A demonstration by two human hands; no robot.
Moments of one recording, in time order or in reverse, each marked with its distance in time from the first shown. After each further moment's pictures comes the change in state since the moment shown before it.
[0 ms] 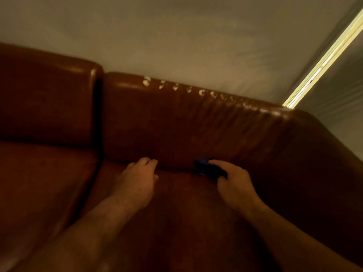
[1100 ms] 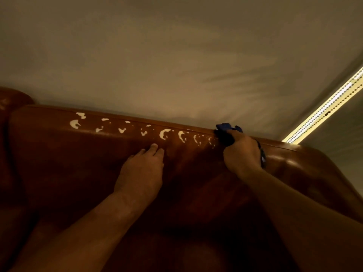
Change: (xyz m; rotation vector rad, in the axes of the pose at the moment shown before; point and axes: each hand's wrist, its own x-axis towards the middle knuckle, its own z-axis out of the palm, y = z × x) left_hand 0.247 0.125 0.003 0.163 0.094 0.062; right_hand 0.286 0.038 -0.124 -0.215 0.311 0.120
